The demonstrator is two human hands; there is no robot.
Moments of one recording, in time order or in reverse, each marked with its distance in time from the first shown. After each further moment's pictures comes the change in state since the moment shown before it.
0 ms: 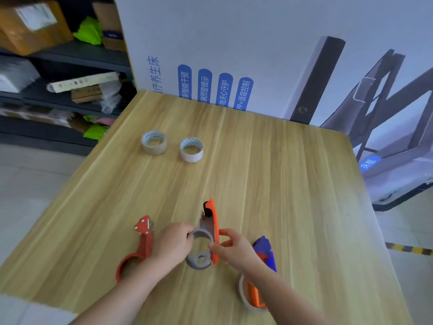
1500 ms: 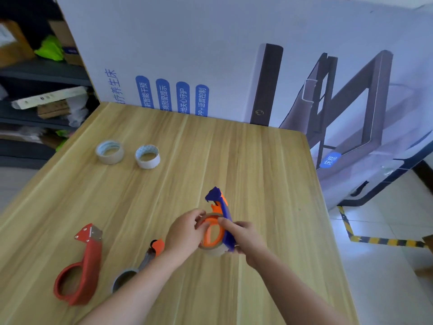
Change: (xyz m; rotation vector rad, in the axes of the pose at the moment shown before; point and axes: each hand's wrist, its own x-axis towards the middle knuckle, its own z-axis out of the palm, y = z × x) left_hand 0.020 0.150 0.062 -0.374 0.164 0.049; right_hand -0.011 0.052 -0.141 0.371 0.138 0.082
